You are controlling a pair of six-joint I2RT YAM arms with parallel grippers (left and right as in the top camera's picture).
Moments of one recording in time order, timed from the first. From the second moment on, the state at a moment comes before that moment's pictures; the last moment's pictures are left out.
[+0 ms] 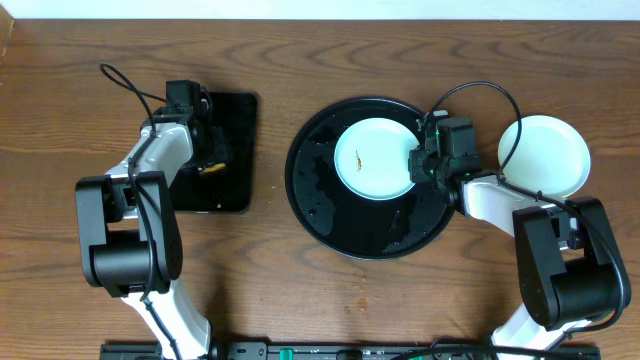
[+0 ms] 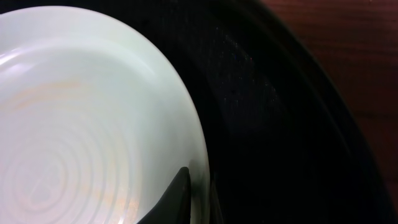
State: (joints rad) left arm 0.08 1.97 1.22 -0.51 -0.01 -0.15; right arm 0.22 1.84 0.83 0.14 -0.07 0.13
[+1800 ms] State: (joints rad) left arm 0.08 1.97 1.24 -0.68 -0.01 -0.15; right arm 0.22 1.84 0.82 0.15 -0.07 0.13
